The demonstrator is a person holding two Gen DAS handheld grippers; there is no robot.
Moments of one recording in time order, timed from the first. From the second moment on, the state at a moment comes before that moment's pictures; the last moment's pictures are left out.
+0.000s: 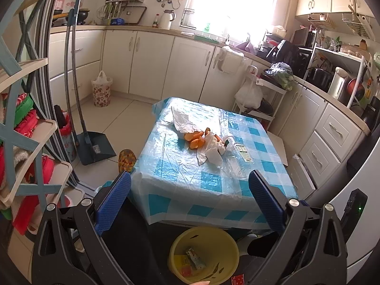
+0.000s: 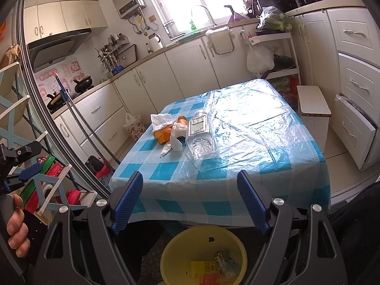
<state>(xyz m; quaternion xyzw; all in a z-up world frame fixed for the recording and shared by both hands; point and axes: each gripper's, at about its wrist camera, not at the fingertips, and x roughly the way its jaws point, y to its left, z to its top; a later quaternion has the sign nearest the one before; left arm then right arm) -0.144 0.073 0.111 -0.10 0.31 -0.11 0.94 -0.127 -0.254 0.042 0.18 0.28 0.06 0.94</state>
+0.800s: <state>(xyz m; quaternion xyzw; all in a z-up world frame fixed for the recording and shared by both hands) -0.142 0.074 0.106 -0.09 0.31 -0.10 0.94 -0.131 -0.252 0.043 0.18 0.28 0.05 0.94</state>
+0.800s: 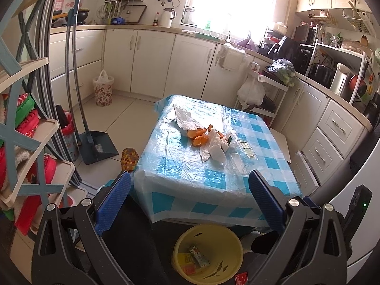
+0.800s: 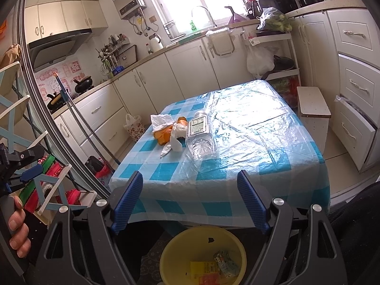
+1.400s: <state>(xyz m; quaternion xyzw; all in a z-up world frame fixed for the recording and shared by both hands) -0.139 0.074 0.102 -0.10 0.32 -0.10 0.94 -0.132 -0.252 0.044 0.19 0.28 0.06 0.94</state>
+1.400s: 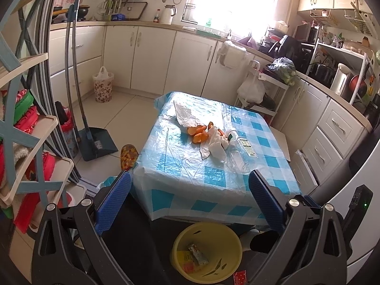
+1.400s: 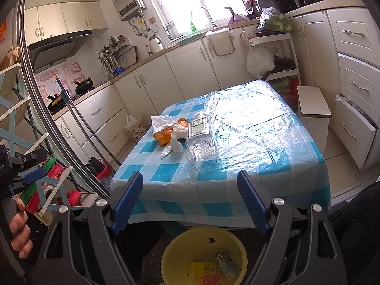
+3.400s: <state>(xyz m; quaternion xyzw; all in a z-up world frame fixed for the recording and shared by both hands) 0.280 0.009 -0.045 -0.12 0.49 -0.09 0.86 0.080 -0.239 -0.019 0.09 0.46 0.07 0.88</state>
